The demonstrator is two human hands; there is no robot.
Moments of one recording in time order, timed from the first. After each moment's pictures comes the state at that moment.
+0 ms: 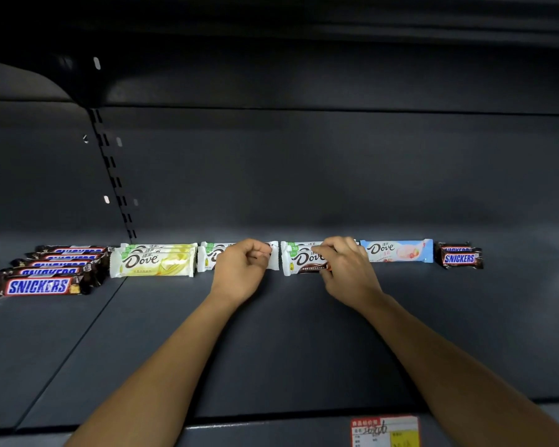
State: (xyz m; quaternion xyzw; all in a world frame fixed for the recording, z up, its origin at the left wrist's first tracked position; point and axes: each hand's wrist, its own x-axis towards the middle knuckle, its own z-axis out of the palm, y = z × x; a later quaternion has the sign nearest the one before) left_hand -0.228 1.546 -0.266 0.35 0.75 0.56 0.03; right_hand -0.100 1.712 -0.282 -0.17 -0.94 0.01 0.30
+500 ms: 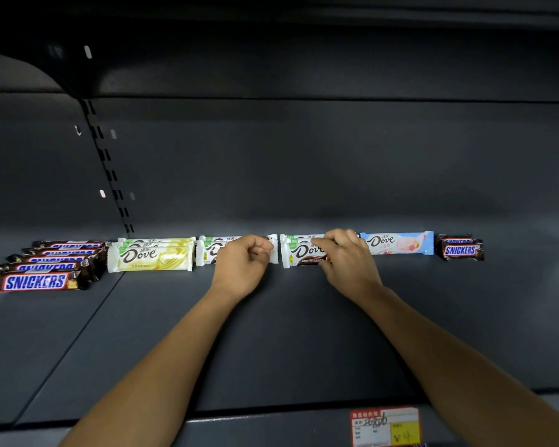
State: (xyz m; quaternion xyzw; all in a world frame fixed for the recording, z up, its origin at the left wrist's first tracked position) left_hand -0.223 1.545 -0.264 0.36 0.77 0.52 0.02; right_hand -0.102 1.711 -0.282 -0.19 -0.93 -0.01 0.31
